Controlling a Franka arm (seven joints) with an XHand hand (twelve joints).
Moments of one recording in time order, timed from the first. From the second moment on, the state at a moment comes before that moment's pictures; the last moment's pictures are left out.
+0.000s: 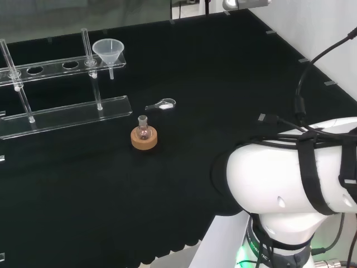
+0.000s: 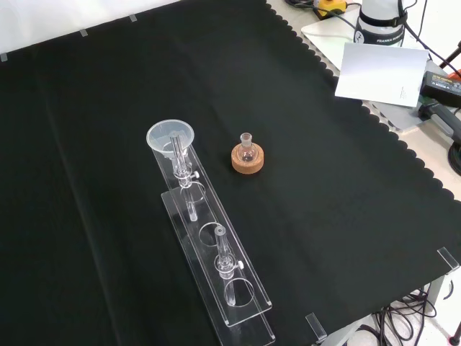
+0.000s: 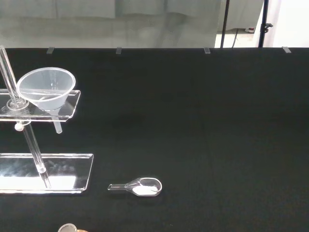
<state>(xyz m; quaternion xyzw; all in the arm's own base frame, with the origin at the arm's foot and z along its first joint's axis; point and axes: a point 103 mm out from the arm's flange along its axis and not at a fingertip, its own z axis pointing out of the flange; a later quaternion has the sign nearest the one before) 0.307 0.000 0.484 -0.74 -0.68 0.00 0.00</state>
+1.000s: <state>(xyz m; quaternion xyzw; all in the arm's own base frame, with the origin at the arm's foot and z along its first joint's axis) 0.315 0.002 0.486 -0.75 -0.66 0.01 -0.01</state>
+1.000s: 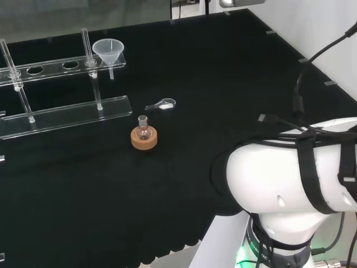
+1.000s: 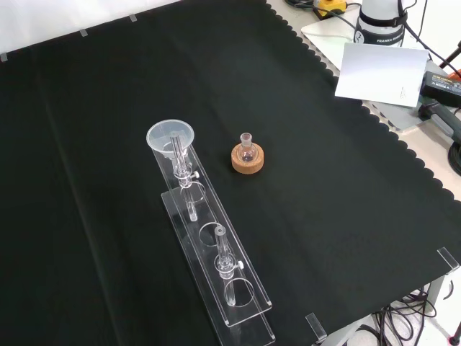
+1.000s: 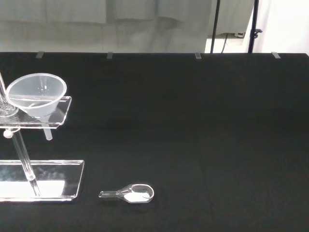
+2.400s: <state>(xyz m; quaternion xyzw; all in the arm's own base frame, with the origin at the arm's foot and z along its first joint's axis) 0.511 0.044 0.403 -0.70 -0.70 0.10 0.06</state>
